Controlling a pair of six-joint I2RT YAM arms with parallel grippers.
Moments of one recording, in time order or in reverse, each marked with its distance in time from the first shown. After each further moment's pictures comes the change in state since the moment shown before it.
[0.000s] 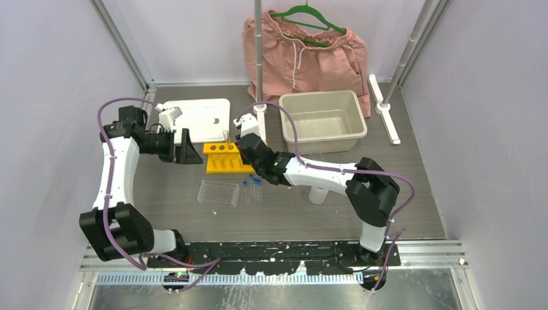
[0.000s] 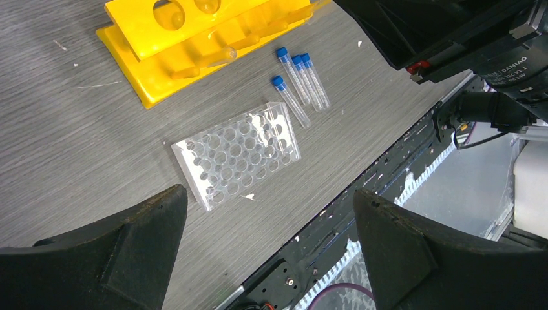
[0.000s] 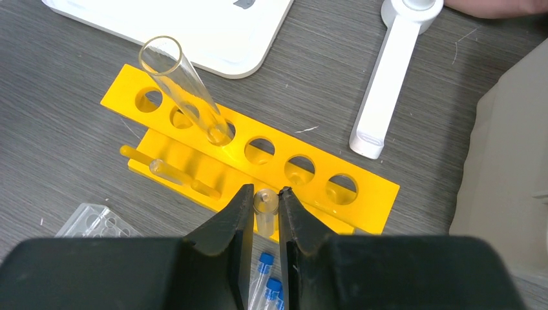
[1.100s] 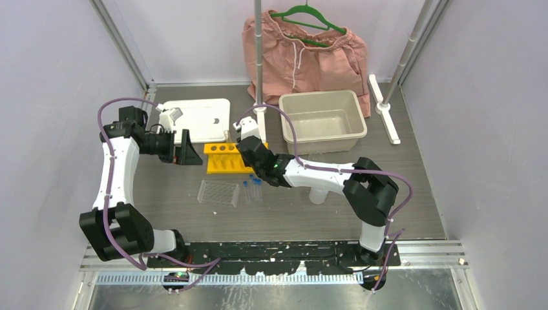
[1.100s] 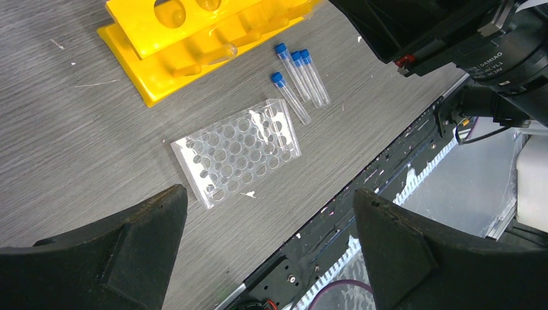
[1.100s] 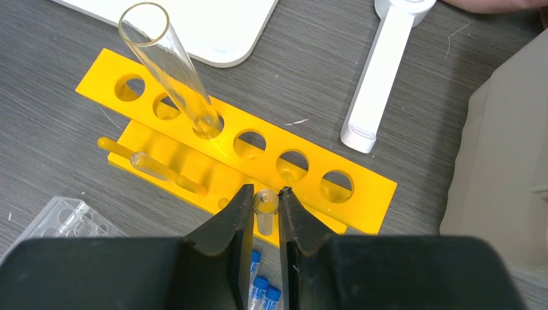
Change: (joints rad) left arm 0.000 0.000 0.001 -0.015 0.001 0.022; right arm 0.000 0.012 -0.026 0.028 0.015 -0.033
